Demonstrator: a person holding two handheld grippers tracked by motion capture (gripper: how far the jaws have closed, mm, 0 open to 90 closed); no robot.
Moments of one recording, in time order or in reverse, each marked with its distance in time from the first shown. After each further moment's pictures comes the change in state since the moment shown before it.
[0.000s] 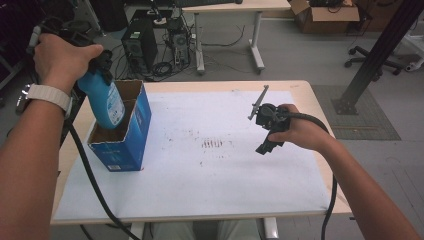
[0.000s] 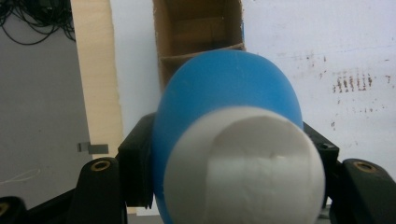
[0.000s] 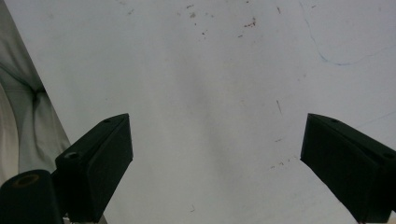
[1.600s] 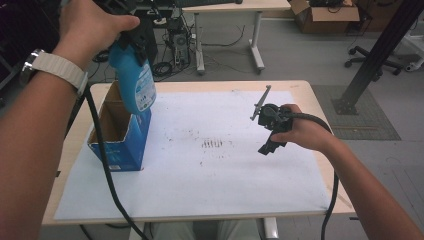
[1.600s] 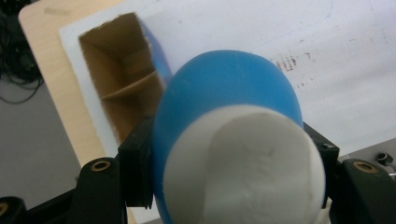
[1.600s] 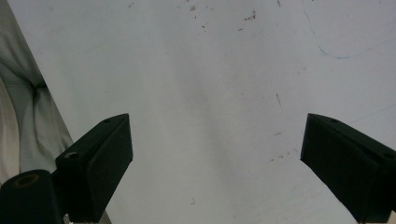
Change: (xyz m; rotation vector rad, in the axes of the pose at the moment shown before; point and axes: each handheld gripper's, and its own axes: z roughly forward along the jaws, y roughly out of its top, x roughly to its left) left arm -0.079 0.014 -0.072 -0.024 -0.048 0.224; right arm 0.001 -0.004 -0.003 0.013 -0.002 0.002
